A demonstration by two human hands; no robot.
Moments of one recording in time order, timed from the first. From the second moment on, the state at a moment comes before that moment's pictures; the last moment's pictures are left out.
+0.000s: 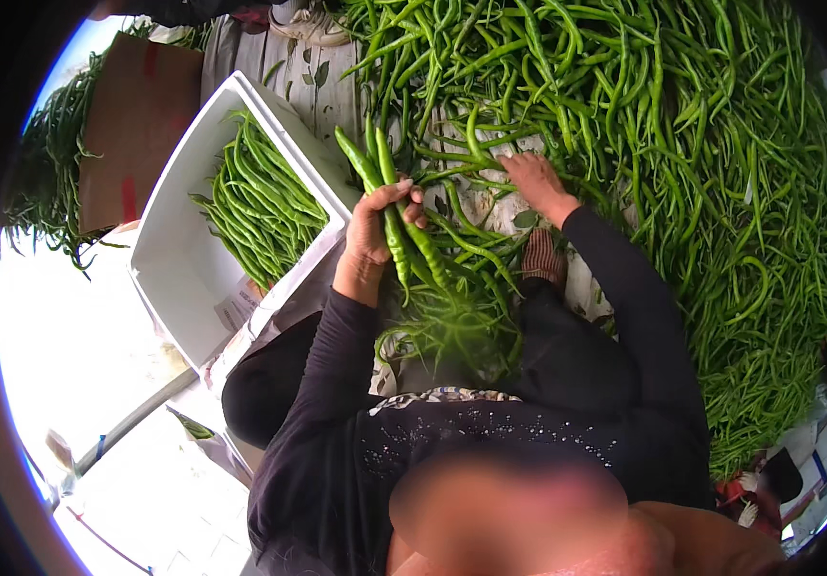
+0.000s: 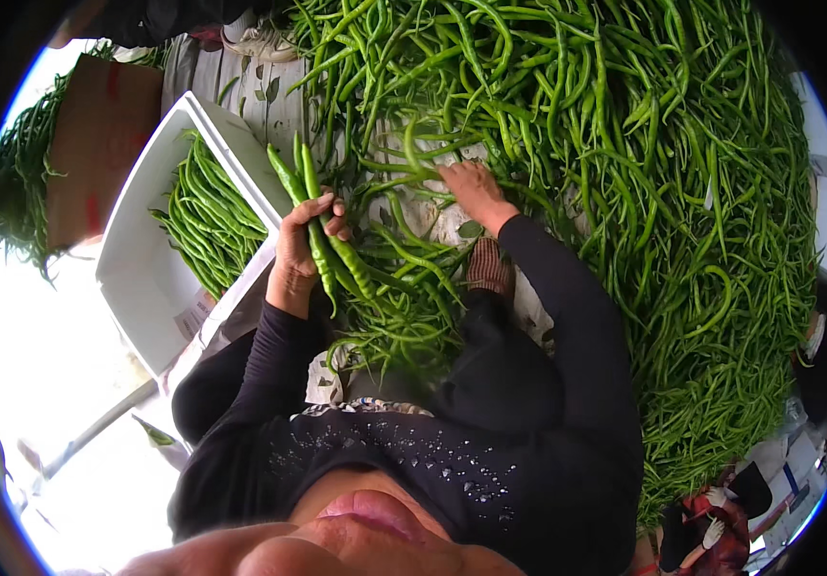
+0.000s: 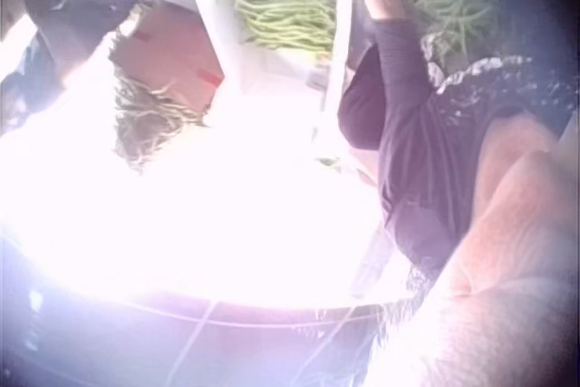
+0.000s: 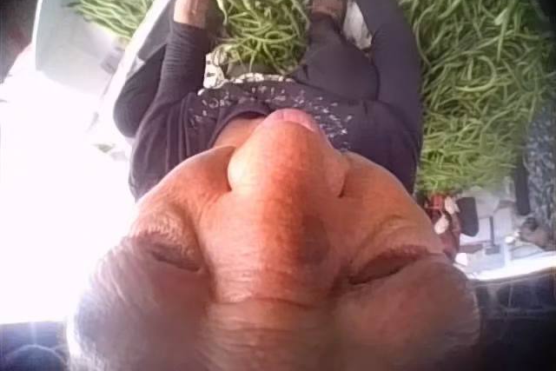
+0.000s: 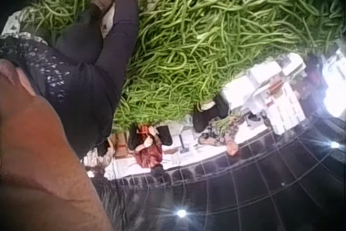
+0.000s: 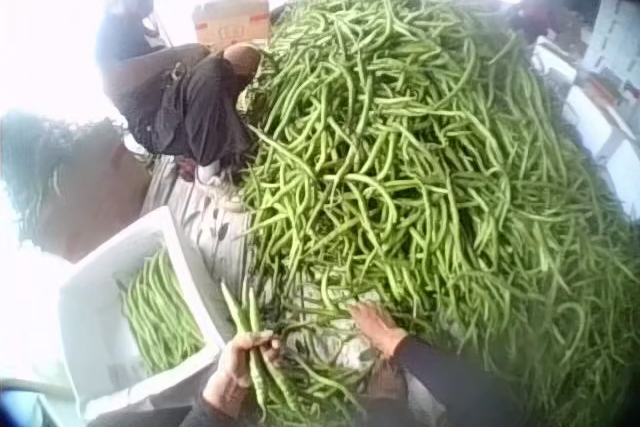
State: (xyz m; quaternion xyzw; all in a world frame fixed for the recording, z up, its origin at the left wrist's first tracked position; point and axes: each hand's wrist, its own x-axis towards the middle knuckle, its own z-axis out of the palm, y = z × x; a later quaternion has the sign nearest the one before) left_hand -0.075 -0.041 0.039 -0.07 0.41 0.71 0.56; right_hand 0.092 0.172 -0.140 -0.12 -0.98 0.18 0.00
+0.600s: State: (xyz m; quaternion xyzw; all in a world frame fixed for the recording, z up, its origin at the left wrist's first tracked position) left_hand -0.082 -0.065 0.018 -0.10 0.44 0.67 0.59; right_hand 0.053 0.209 -0.160 -0.10 -0.99 0.08 -0.02
